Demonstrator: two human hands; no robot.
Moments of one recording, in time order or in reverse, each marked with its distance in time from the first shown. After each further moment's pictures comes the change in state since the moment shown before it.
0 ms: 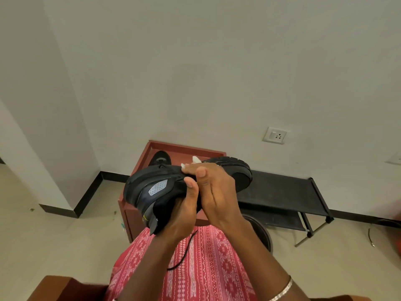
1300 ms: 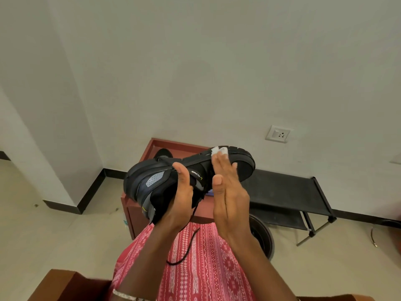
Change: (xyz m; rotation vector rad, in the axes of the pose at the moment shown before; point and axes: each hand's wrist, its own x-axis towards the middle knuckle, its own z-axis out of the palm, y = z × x) left_hand 0.010 0.012 -0.004 -0.189 -0.078 -0.109; right_hand -0.028 0.000 -0.005 -0.023 0.049 0.177
